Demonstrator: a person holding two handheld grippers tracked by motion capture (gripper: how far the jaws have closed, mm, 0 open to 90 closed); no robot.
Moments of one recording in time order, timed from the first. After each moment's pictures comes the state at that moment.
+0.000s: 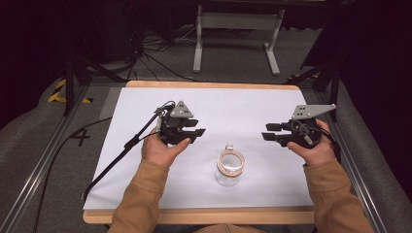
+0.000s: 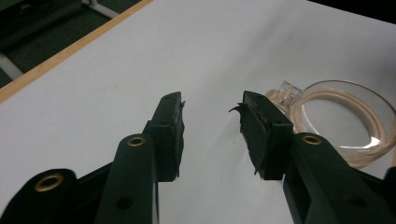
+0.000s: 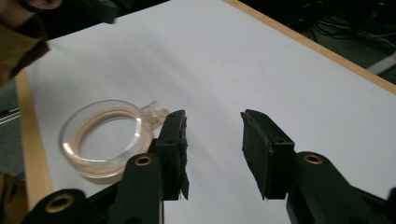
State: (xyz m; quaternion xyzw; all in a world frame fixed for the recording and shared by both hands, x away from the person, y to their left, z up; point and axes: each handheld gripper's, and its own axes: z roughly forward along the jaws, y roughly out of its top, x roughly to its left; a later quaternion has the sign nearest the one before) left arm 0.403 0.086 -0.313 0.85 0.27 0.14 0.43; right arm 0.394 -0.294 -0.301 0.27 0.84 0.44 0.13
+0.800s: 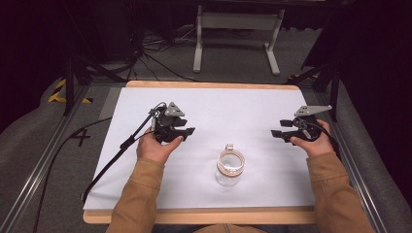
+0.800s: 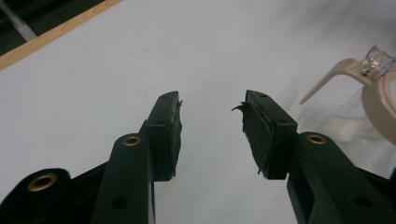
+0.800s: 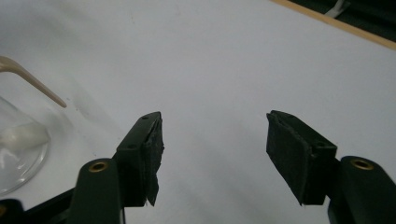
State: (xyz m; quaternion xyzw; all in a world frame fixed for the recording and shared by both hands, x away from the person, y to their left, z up) left arm 0.431 0.102 -0.350 0.85 0.31 0.14 0.39; right arm 0.446 -0.341 -0.366 0.36 0.83 0.39 0.16
